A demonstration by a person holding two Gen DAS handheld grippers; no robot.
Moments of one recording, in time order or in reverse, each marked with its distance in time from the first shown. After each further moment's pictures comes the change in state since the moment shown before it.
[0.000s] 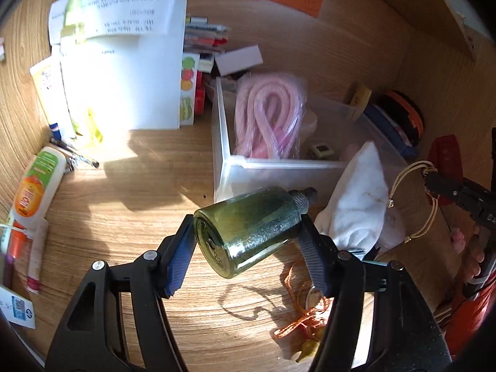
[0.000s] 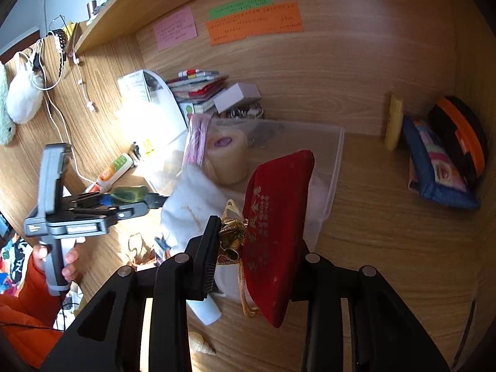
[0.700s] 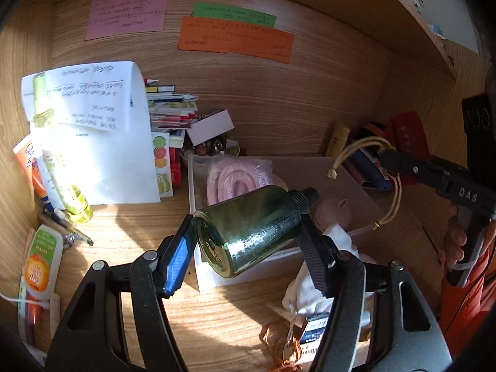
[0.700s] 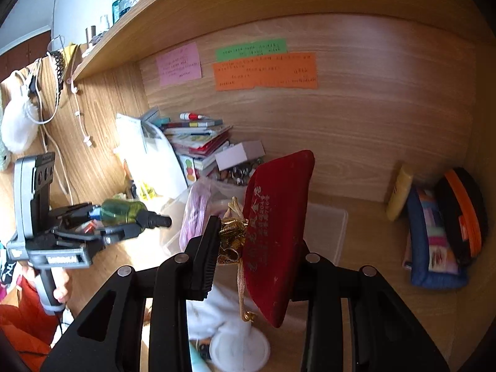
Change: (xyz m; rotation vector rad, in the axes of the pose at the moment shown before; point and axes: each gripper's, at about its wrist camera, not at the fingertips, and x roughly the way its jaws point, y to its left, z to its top) left arm -0.019 -0.023 0.058 0.091 -0.123 -0.045; right arm 0.013 0.008 0.076 -0.063 -0.106 -0.009
